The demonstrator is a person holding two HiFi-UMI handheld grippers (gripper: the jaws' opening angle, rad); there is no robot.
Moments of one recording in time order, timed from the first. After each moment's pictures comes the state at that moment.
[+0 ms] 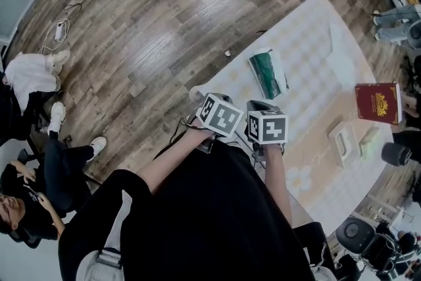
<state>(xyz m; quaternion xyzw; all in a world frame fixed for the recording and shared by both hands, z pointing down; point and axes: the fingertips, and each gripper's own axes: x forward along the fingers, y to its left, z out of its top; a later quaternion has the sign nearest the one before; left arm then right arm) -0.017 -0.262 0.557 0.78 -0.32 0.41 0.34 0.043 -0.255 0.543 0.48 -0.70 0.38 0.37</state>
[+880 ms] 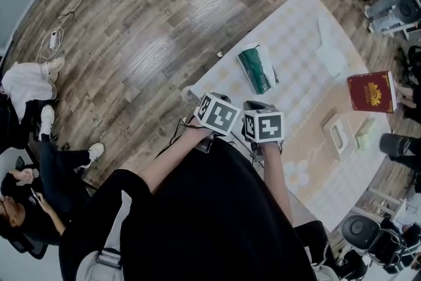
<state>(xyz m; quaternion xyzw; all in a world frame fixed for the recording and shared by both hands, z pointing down) 0.010 -0.250 0.549 0.79 -0.30 0.41 0.34 0.063 -0.238 0.537 0.49 -0.69 0.38 0.38</state>
